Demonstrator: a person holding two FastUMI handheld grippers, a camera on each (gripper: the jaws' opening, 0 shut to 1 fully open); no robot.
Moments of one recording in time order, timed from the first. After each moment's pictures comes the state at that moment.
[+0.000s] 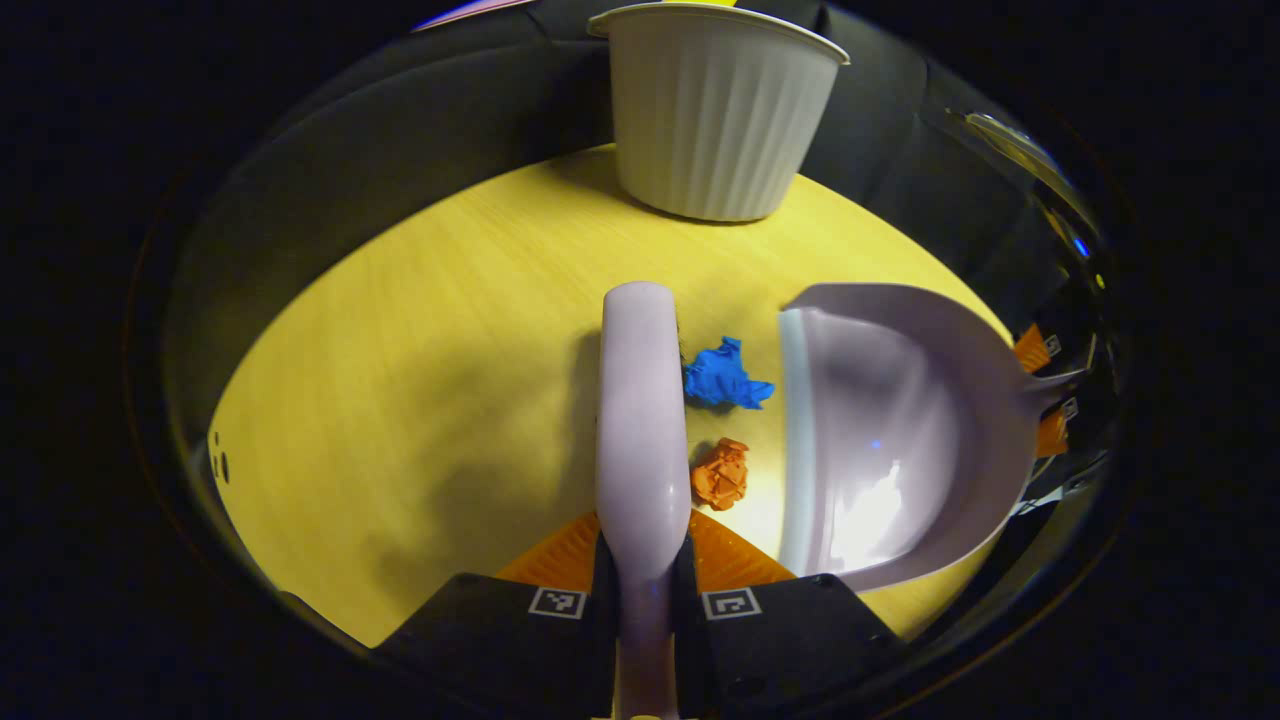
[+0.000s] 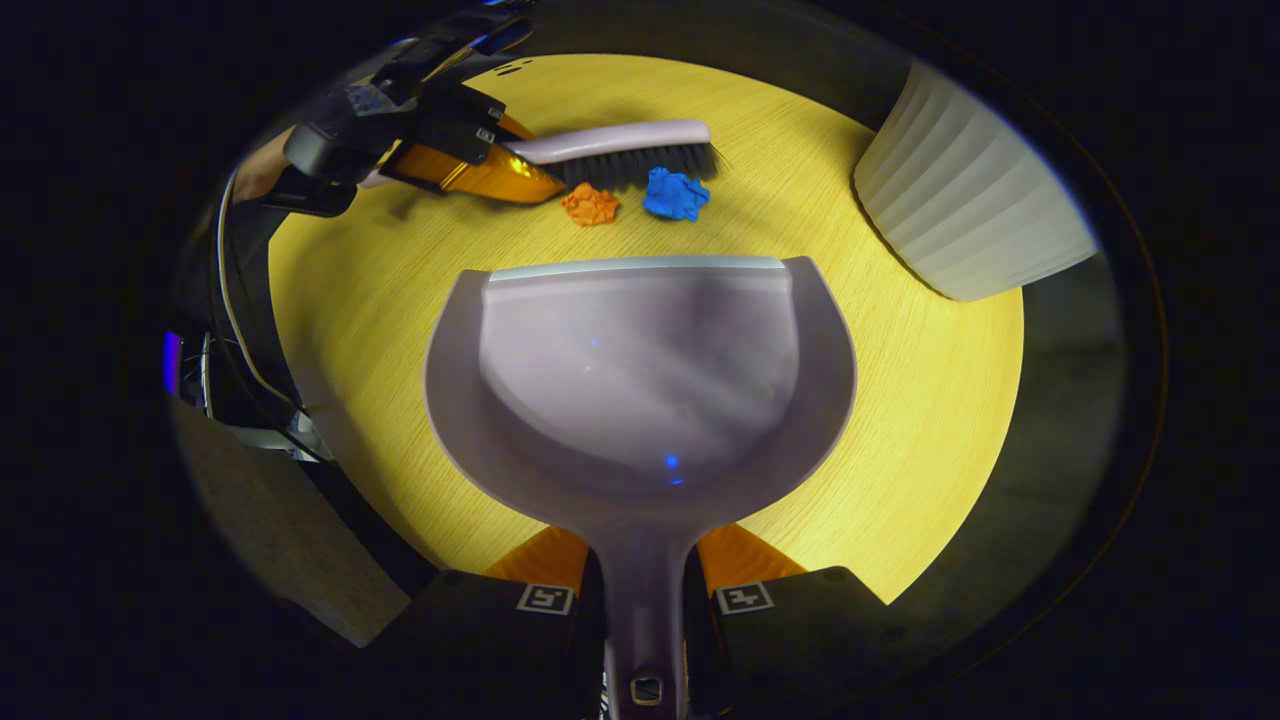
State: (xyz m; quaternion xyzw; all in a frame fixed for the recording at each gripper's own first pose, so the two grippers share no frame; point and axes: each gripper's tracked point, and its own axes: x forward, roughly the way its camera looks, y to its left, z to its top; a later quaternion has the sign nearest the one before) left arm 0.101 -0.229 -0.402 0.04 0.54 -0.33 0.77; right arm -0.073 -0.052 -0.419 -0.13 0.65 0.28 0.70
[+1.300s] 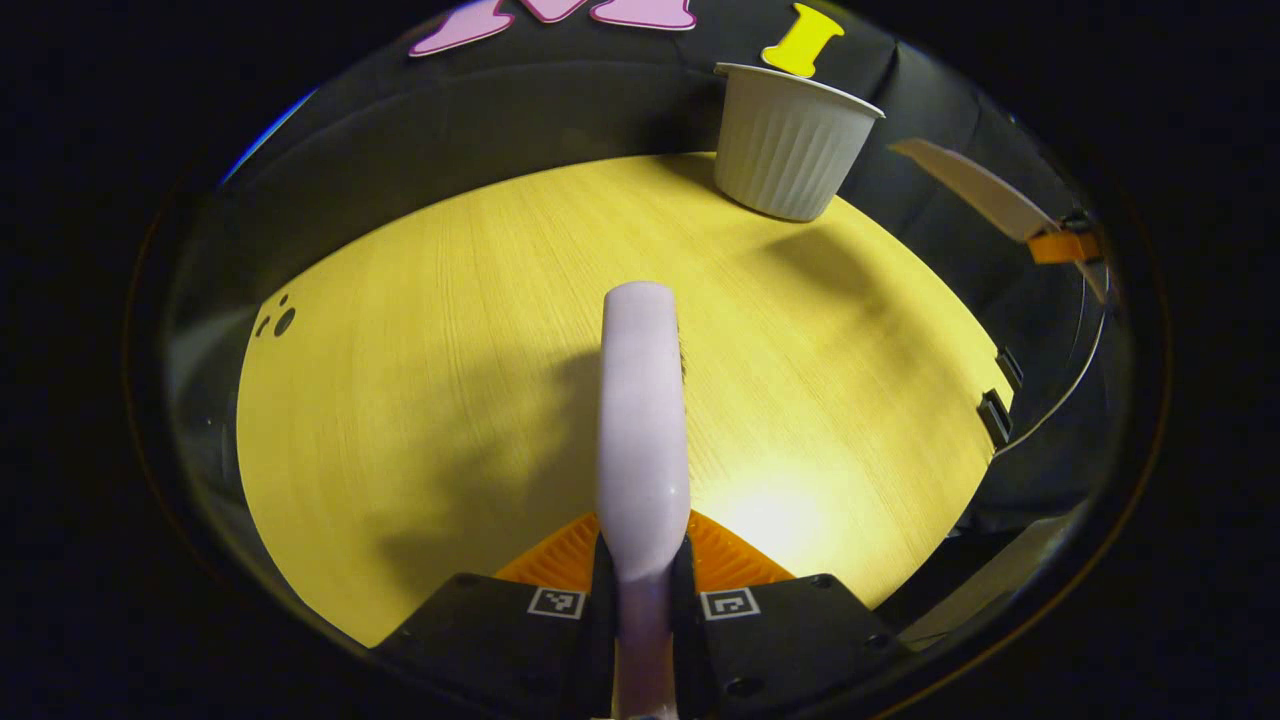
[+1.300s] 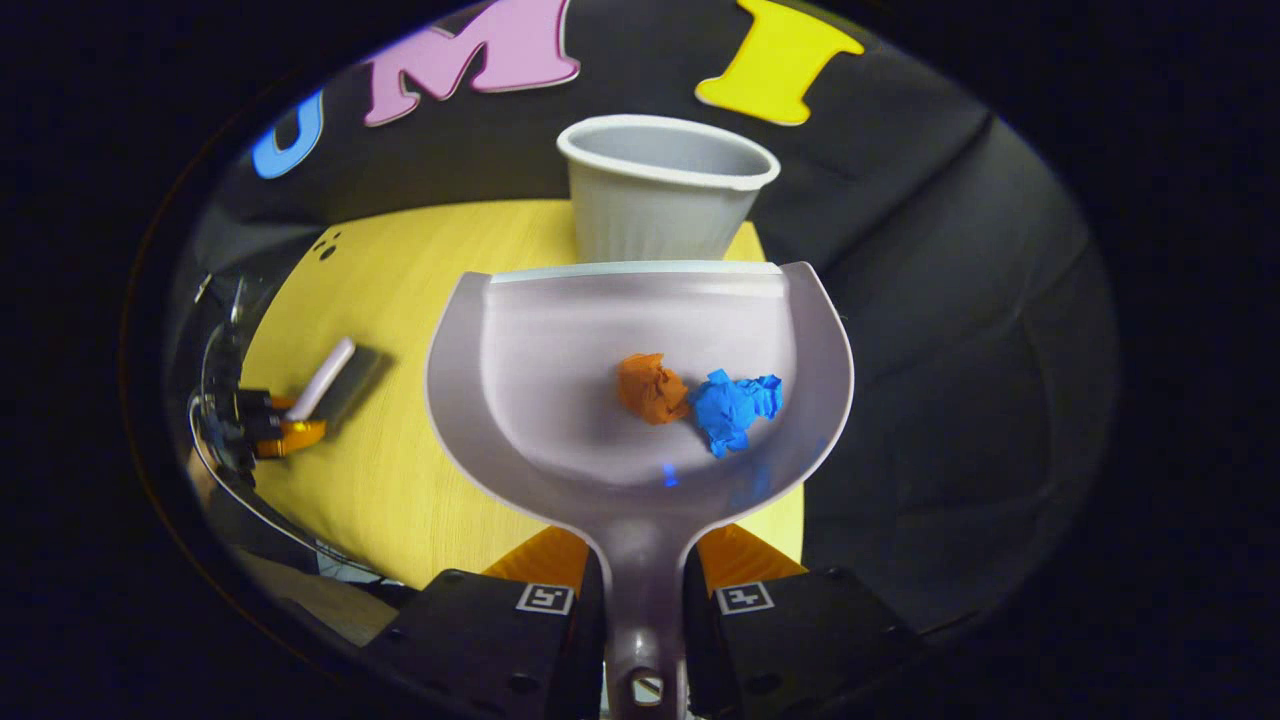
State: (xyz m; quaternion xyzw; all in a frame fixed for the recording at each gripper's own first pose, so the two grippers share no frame) left arm 0.063 -0.247 -0.331 0.00 0.54 -0.20 0.81; right arm -0.016 -0.163 -0.253 -0.01 0.56 -0.01 0.83
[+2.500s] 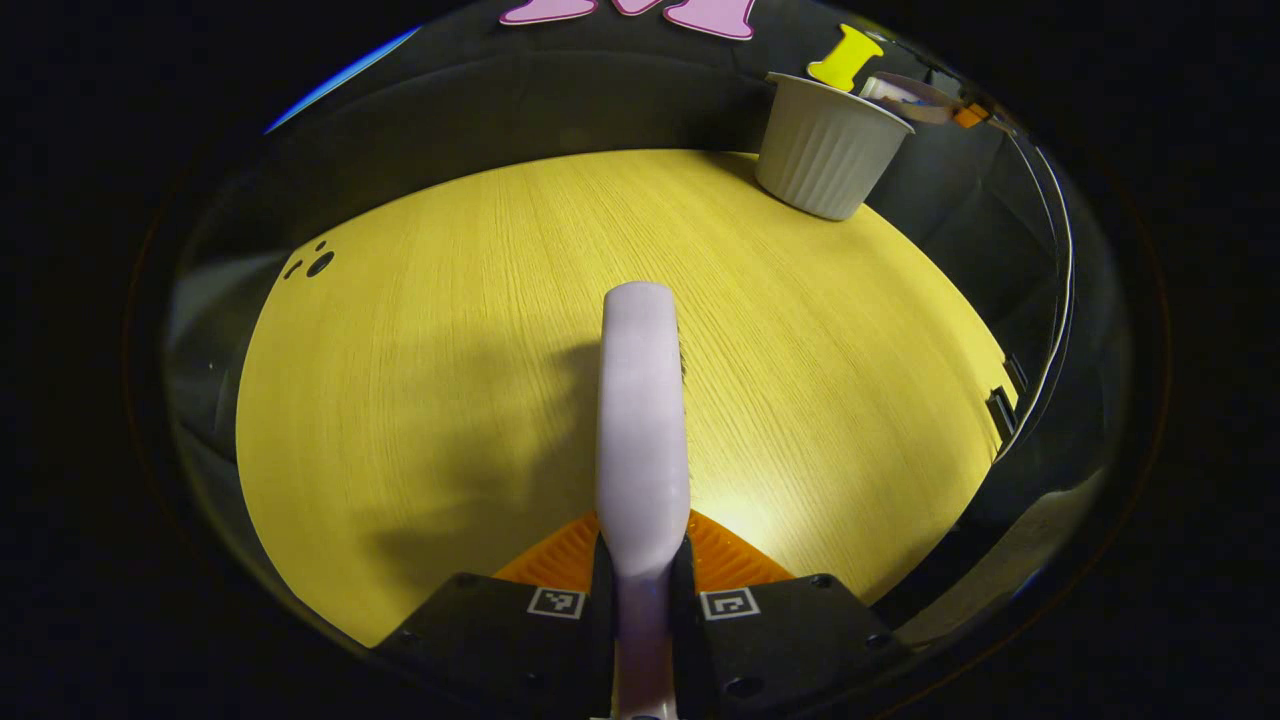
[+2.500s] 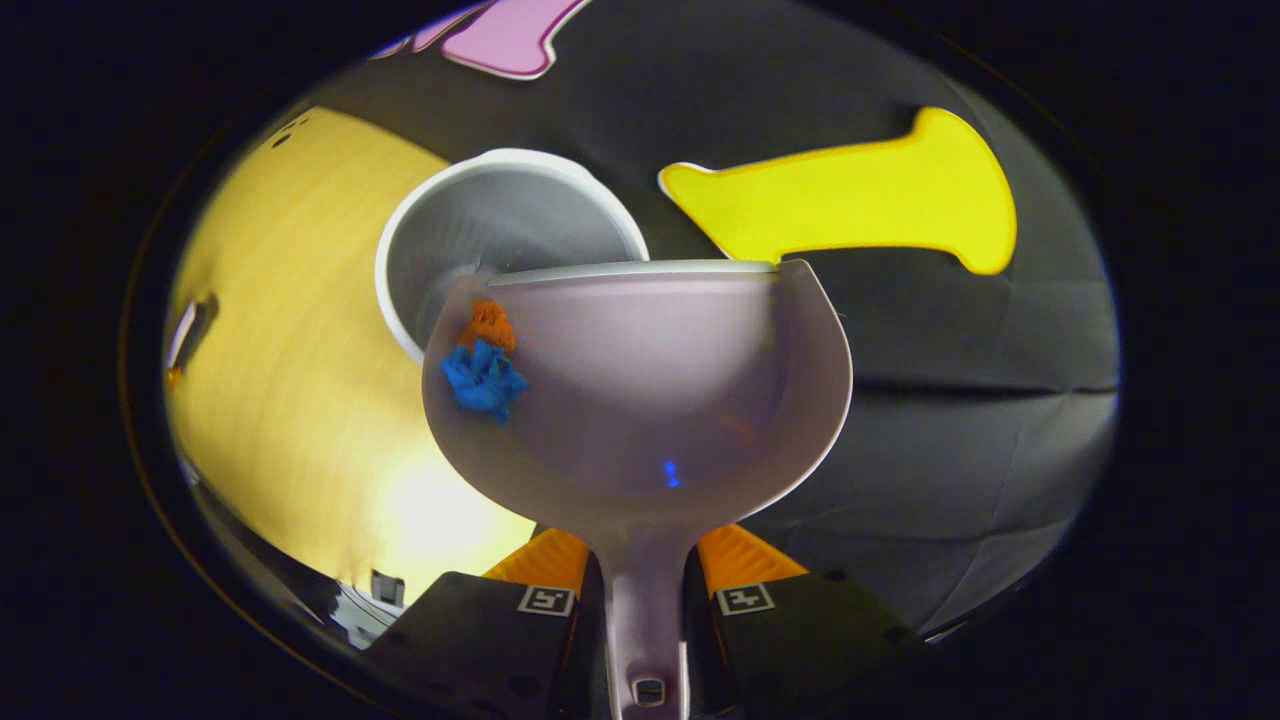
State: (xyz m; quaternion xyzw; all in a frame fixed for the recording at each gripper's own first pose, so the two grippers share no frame) left arm 0.058 -0.250 -0.329 -0.03 0.55 -0.18 0.82; right arm 0.160 -0.258 -0.161 -0.37 0.61 0.00 0.70
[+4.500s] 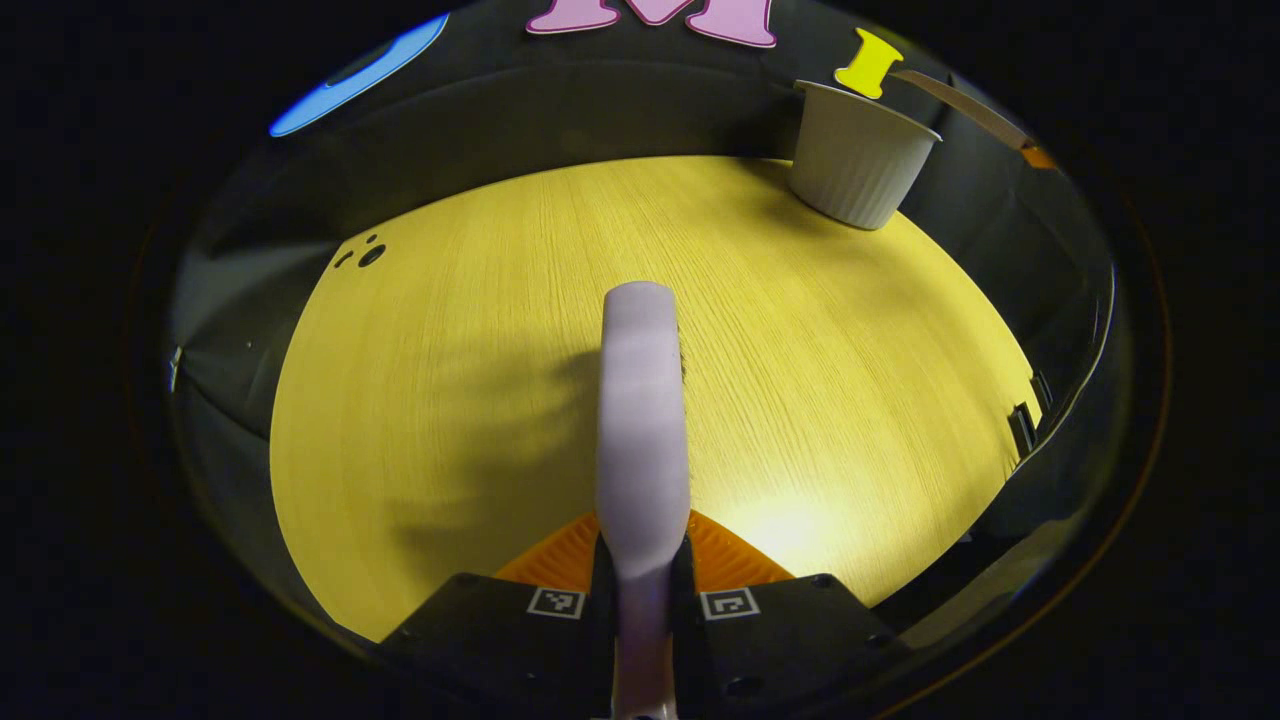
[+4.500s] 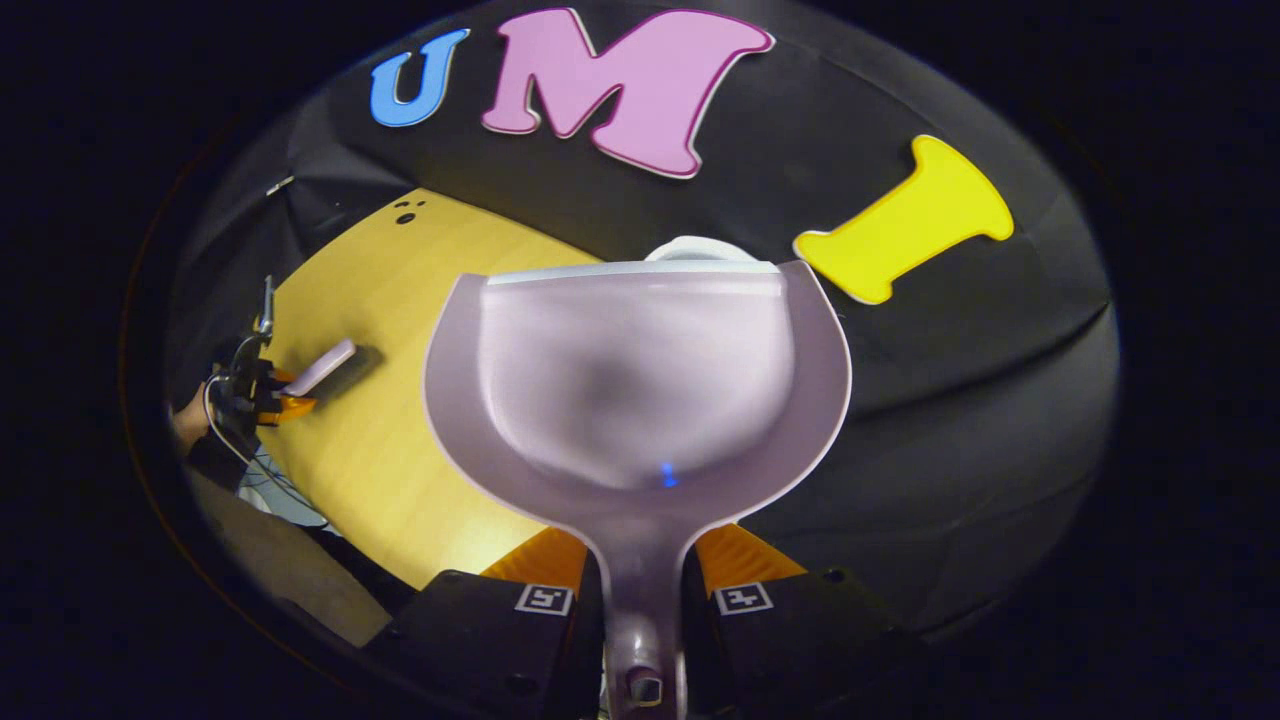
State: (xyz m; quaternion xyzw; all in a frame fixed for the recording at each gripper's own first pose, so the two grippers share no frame) left arm 0.059 -0.239 -0.328 -0.01 0.54 -0.12 0.83; right arm 0.038 -0.122 -0.170 -0.16 0.51 0.15 0.83
